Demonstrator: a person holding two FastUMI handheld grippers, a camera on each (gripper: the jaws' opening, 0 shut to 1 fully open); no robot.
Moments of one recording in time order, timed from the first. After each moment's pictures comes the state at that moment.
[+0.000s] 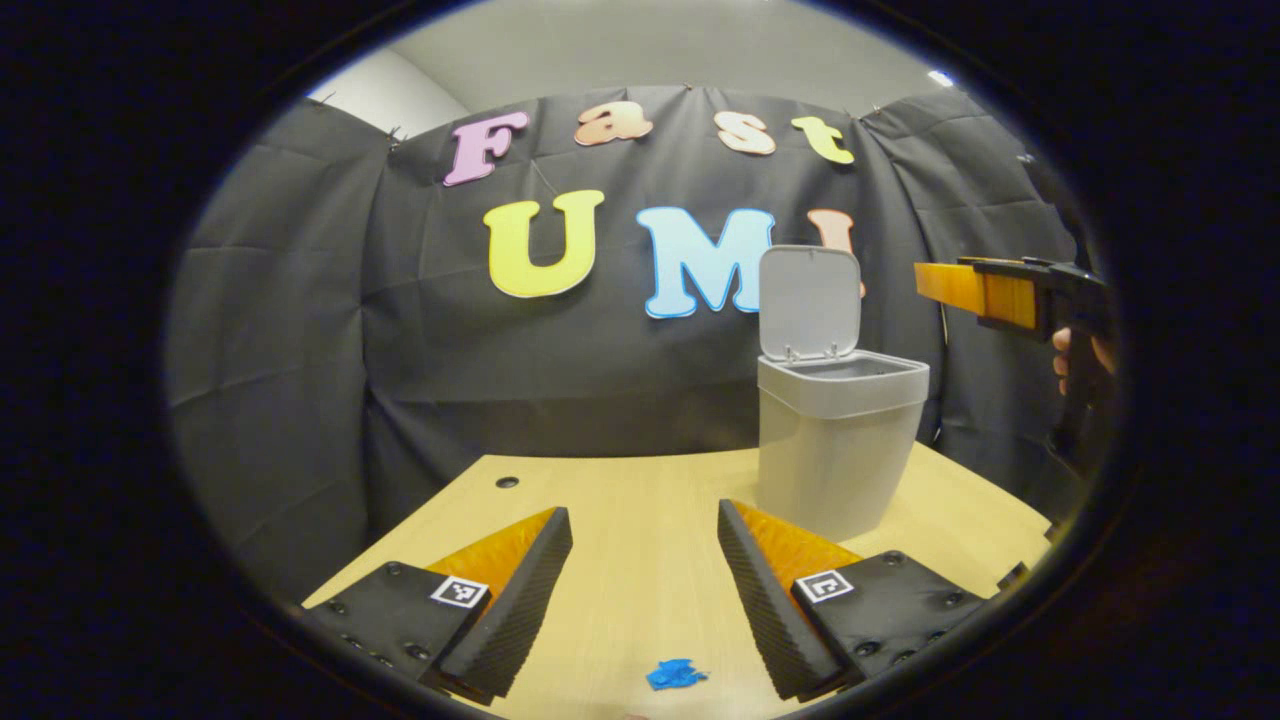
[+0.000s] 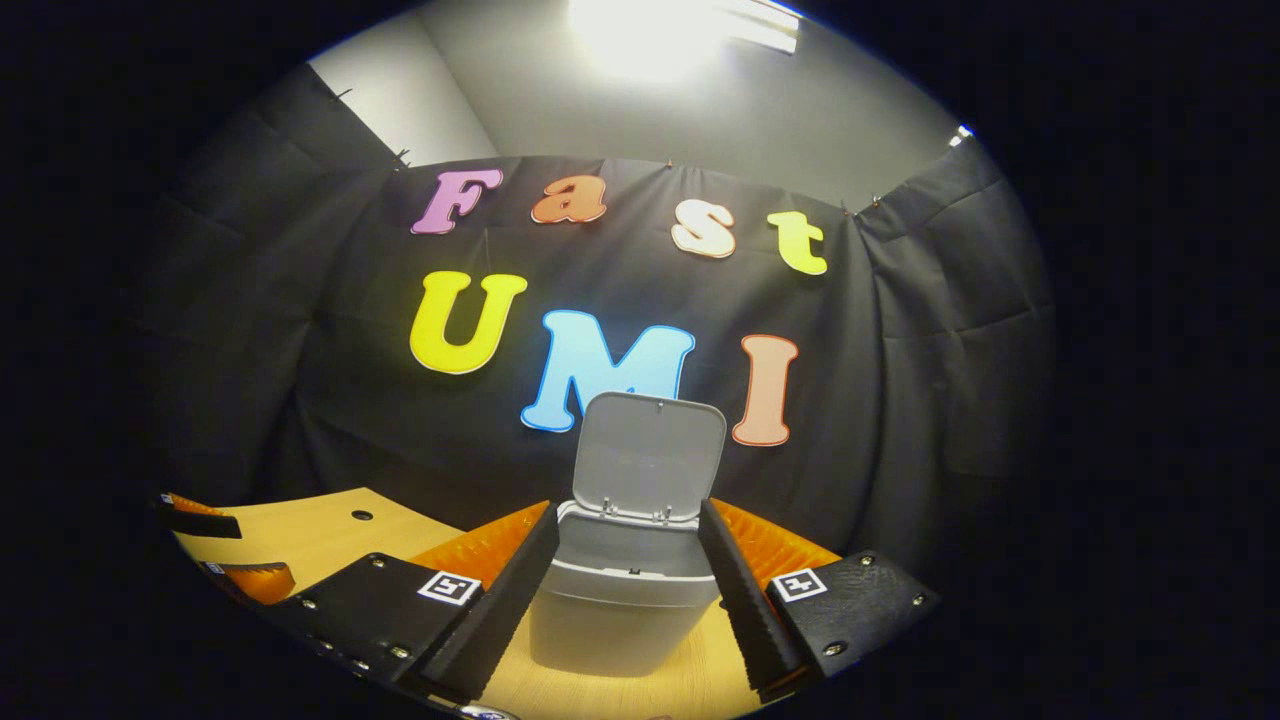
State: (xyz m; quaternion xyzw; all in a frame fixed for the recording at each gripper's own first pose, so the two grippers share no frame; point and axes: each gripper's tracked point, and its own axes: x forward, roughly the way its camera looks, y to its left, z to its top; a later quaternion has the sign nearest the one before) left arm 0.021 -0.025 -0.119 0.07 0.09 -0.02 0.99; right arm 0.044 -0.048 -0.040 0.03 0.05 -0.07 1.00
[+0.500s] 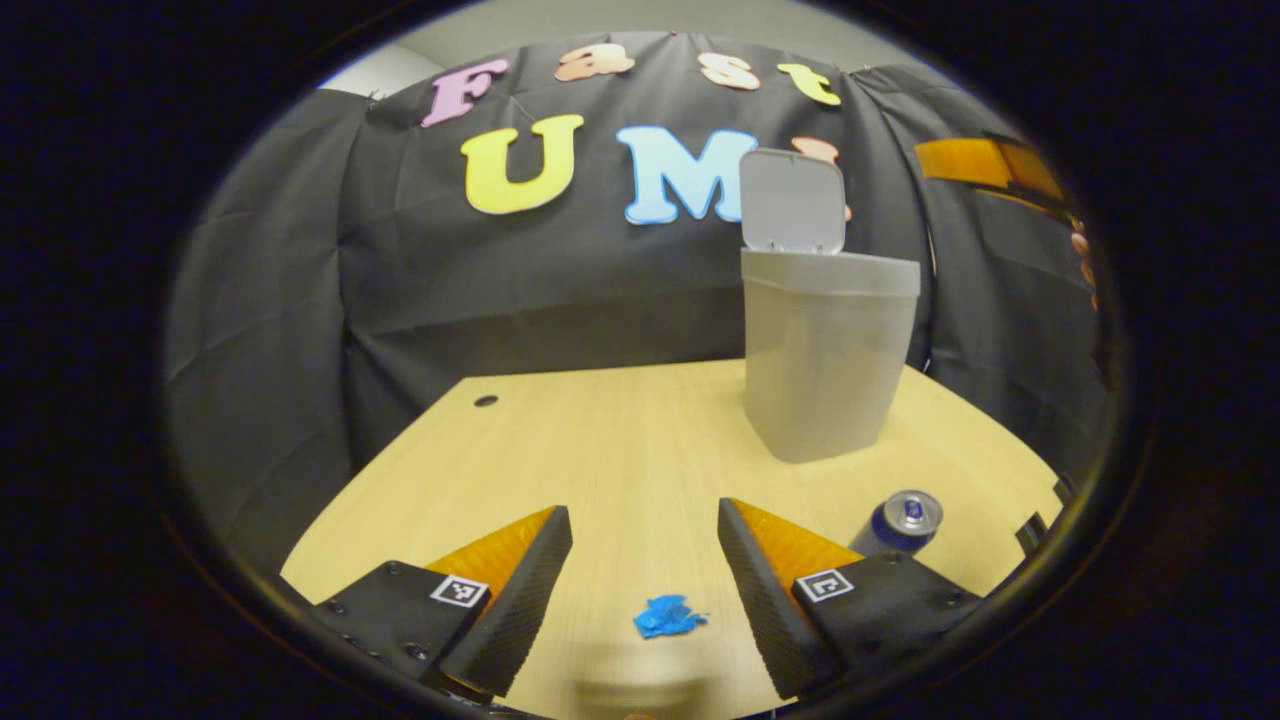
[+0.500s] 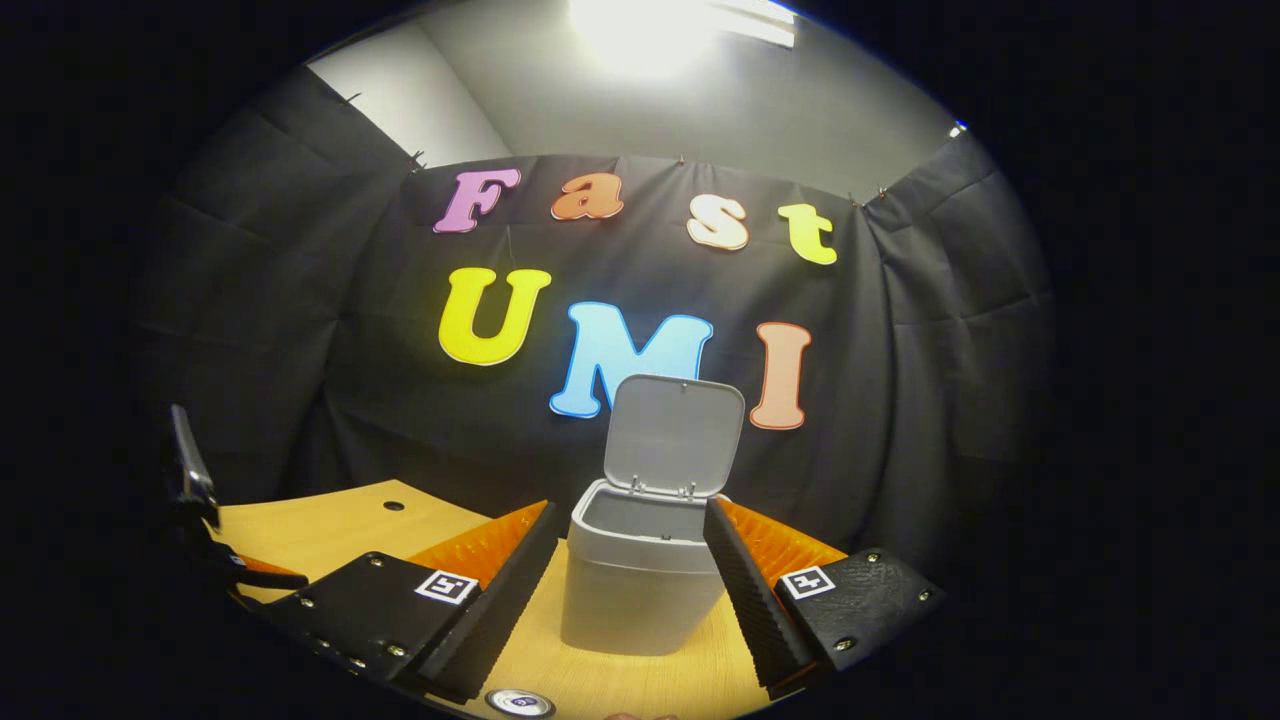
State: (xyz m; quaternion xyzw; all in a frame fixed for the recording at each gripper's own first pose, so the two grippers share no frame) left arm 0.001 -0.018 -0.250 0.07 0.22 -0.03 0.97; right arm 0.005 -0.021 -0.048 0.05 0.06 -0.04 1.00
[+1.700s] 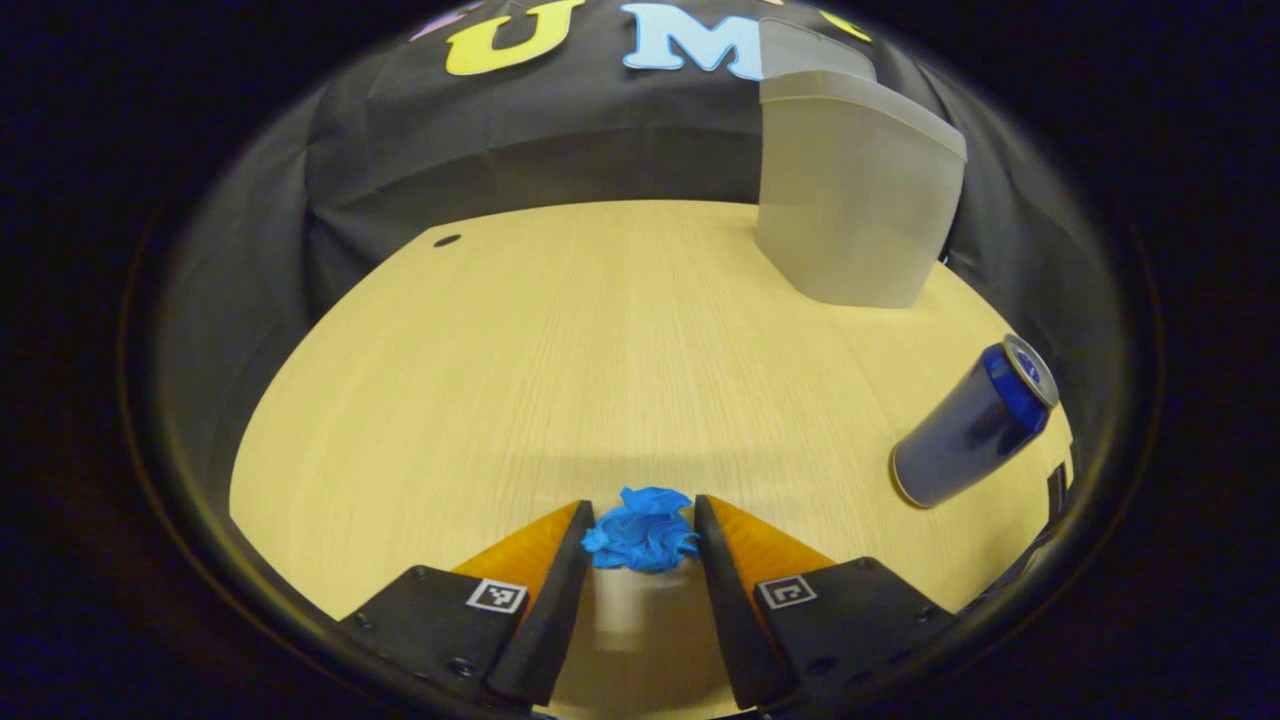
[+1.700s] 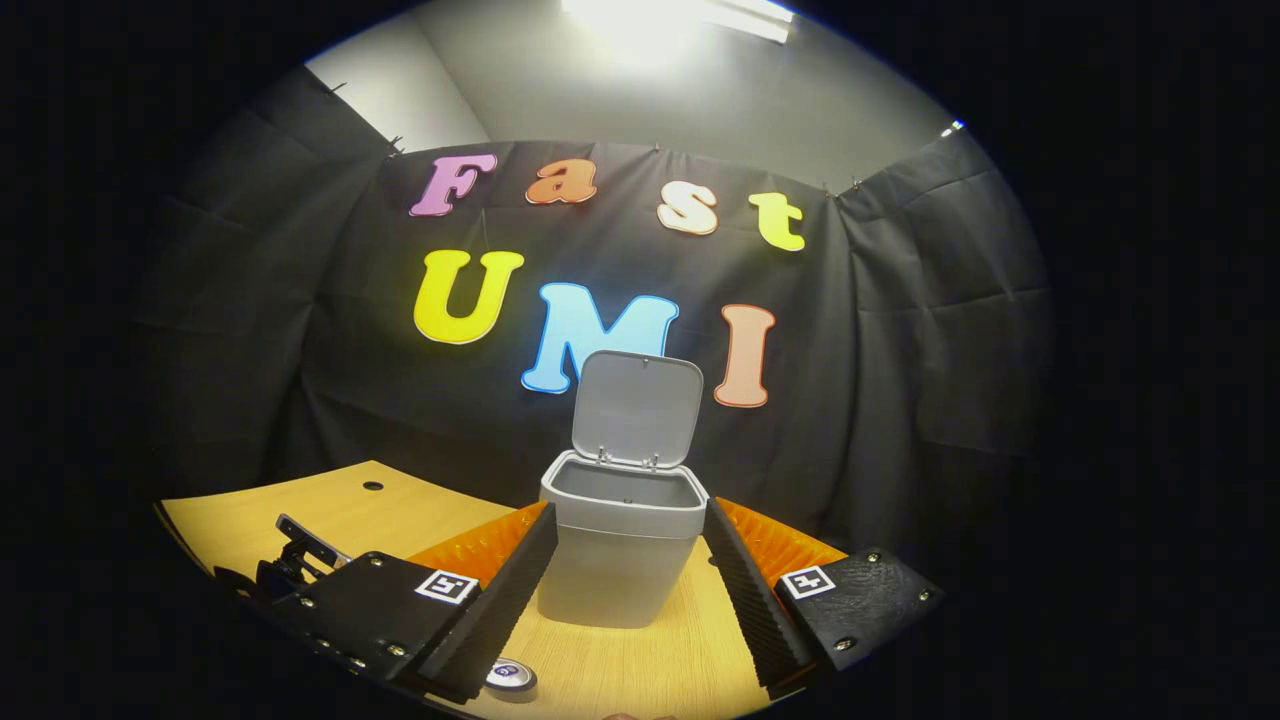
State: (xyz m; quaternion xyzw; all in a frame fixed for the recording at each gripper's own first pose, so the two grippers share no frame) left arm 0.000 -0.003 -0.388 0.05 0.39 -0.02 0.92; right arm -0.036 -0.045 -0.058 0.05 0.09 -0.09 0.99
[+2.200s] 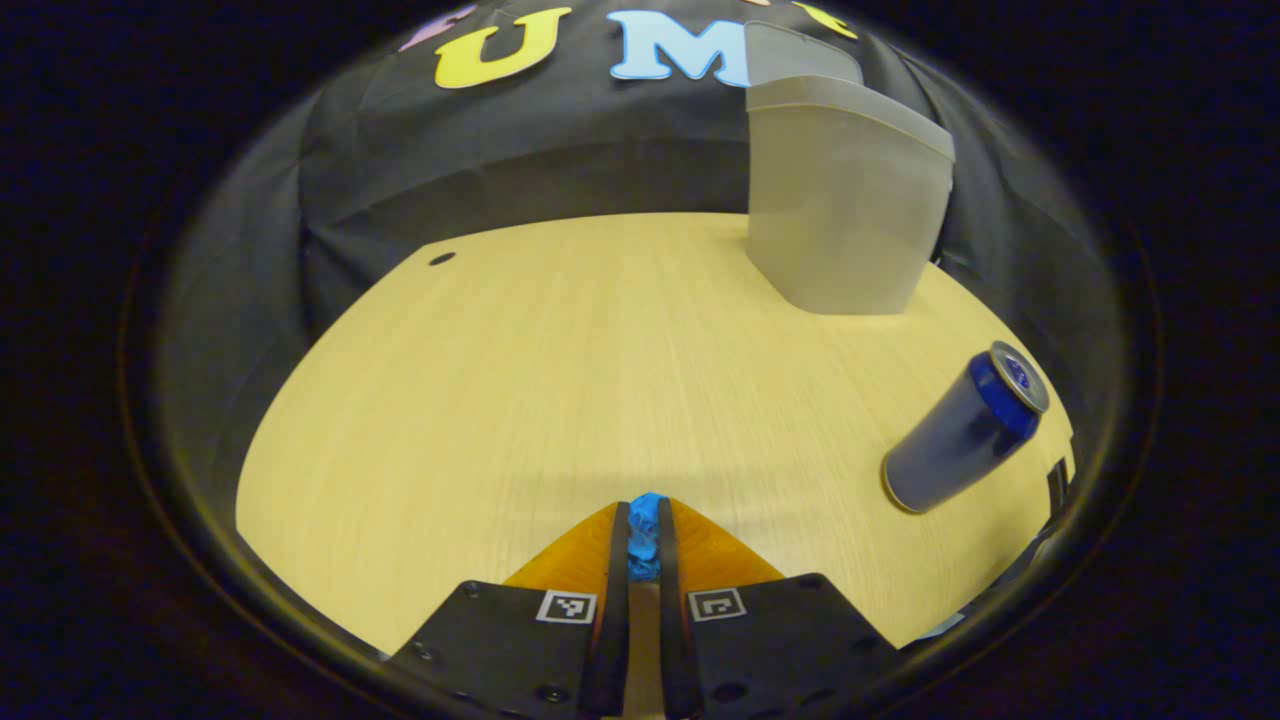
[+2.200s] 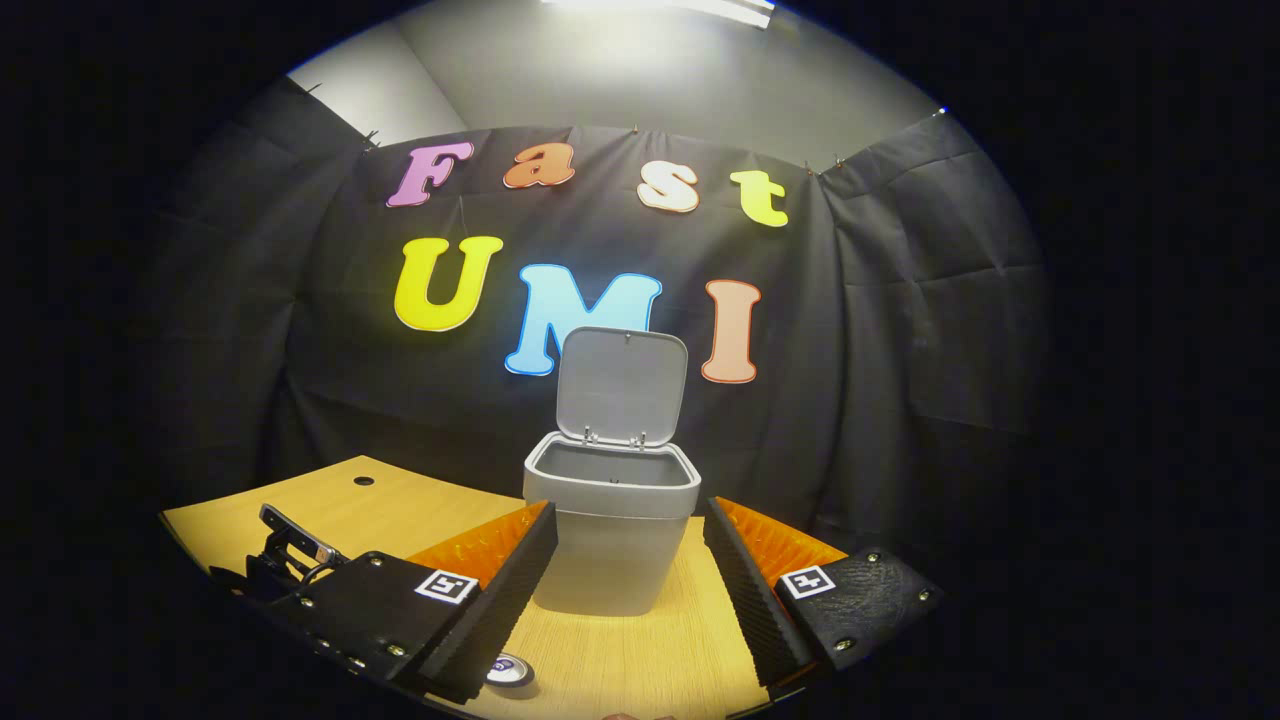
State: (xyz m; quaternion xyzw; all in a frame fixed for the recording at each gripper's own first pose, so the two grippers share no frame) left arm 0.013 -0.004 -0.375 0.05 0.37 -0.02 0.93; right arm -0.035 -0.052 -0.076 0.07 0.11 -0.10 0.99
